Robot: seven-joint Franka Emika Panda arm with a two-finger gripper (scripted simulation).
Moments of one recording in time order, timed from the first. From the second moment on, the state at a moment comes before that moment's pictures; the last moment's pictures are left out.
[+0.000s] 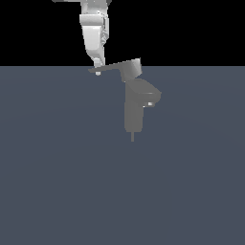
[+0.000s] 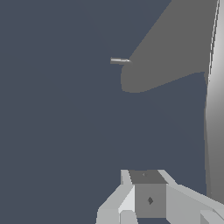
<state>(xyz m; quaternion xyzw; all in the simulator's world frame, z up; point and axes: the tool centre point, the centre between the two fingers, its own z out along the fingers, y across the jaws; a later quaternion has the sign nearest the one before) 0.072 0.086 0.263 0.72 -0.69 -0.07 0.07</state>
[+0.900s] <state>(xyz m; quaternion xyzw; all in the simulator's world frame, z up) 0.043 0.088 0.268 0.72 -0.68 -0.07 0.07</state>
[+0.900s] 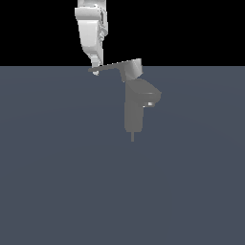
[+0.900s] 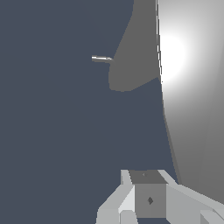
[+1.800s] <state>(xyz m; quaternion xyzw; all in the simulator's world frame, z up) -0.002 0.084 0.276 0.72 -0.69 -0.07 0.07</state>
